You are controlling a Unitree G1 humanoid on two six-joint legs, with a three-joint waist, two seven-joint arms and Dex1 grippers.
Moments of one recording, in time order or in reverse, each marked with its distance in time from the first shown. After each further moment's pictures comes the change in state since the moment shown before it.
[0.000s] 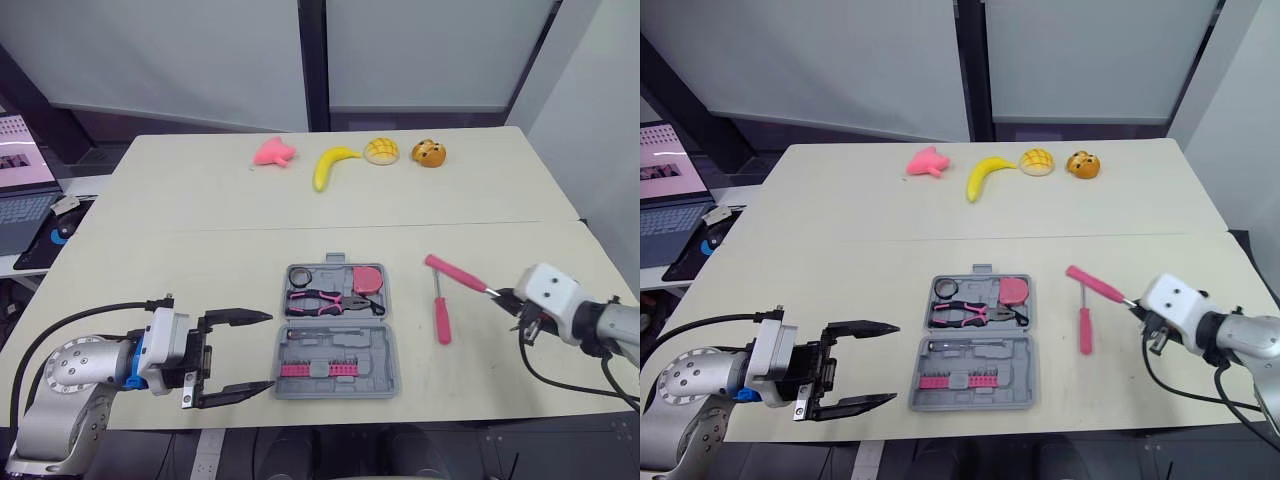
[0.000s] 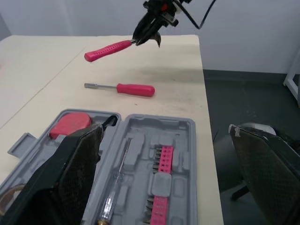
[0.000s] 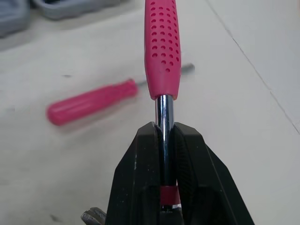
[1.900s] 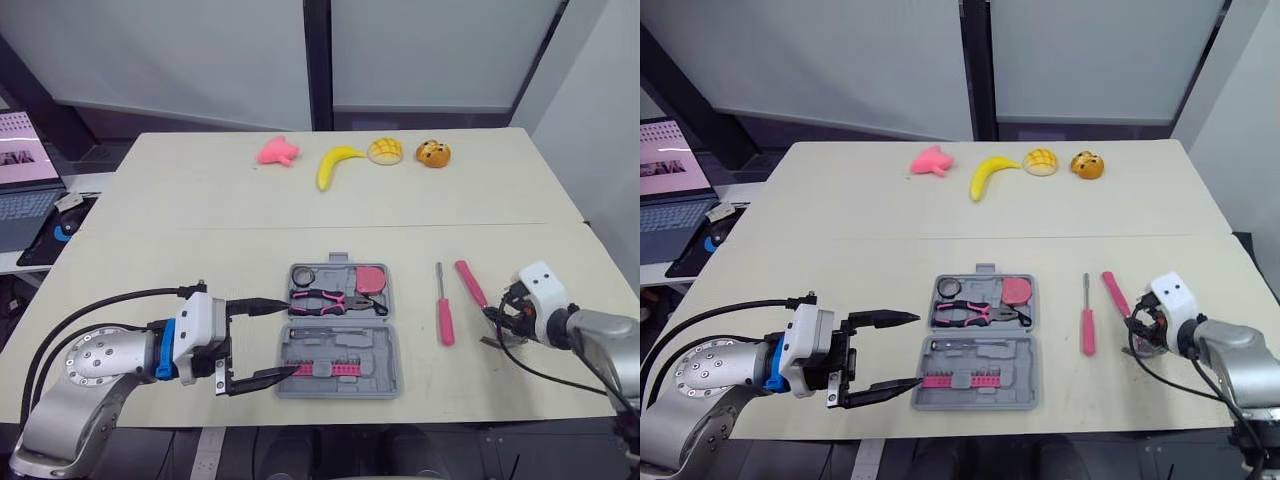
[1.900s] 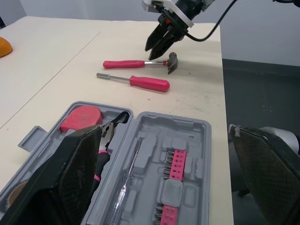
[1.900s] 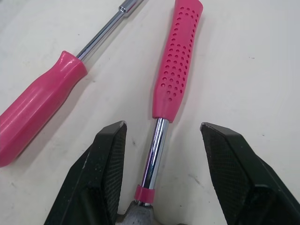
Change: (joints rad) left arm -0.042 0.033 -0.049 -0.247 0.011 0.261 0.277; right arm -0.084 0.357 -0.081 0.300 0.029 0.310 -0.271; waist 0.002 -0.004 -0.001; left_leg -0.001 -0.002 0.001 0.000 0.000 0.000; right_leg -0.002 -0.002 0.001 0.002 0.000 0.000
